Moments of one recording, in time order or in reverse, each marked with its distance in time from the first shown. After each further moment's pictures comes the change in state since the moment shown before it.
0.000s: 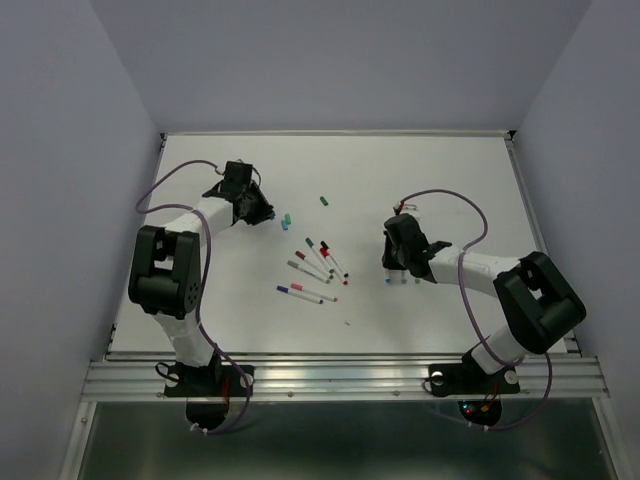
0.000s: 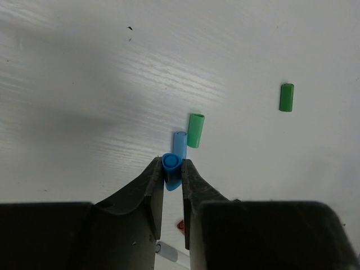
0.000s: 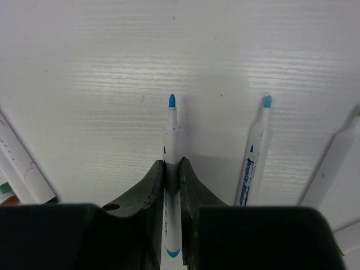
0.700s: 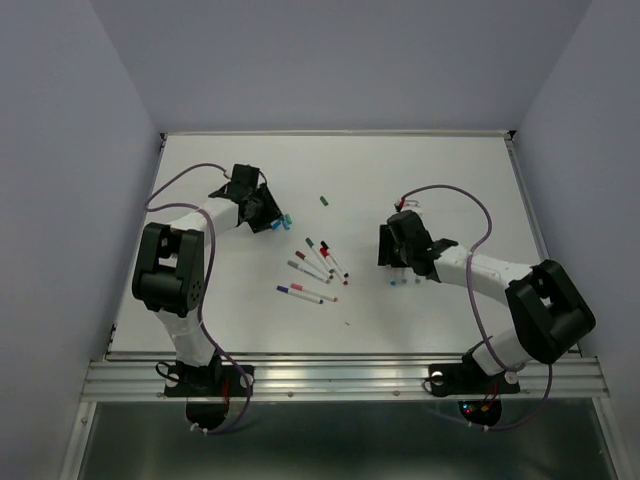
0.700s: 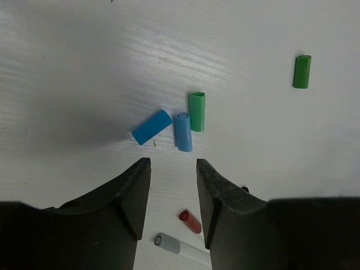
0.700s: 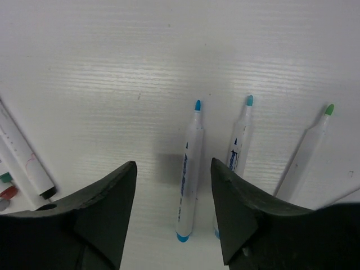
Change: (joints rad) left arm -0.035 0.038 0.000 -0.027 0.024 0.013; right arm -0.008 -0.033 0.017 -0.095 0.051 -0.036
